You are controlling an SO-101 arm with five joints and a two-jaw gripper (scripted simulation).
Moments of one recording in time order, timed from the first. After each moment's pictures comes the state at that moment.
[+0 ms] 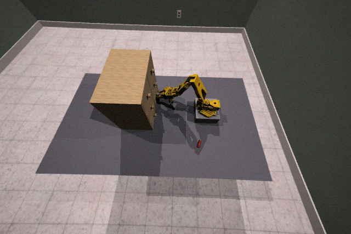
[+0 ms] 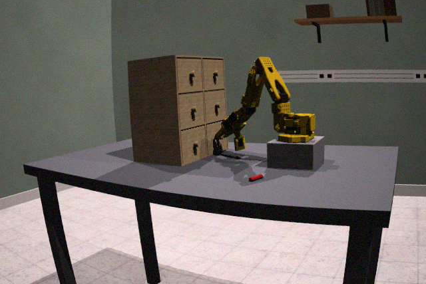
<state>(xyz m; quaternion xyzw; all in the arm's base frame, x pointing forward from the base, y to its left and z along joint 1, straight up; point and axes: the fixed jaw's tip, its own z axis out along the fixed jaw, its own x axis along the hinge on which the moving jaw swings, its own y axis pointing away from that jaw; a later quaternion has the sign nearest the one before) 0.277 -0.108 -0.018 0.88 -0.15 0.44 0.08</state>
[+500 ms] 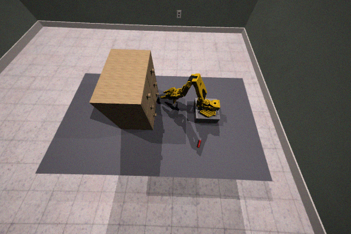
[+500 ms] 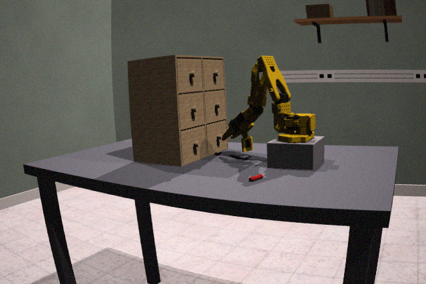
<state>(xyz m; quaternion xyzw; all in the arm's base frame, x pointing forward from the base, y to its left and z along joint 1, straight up) 0.248 -0.108 -0.020 0.88 -0.17 0.44 0.09</state>
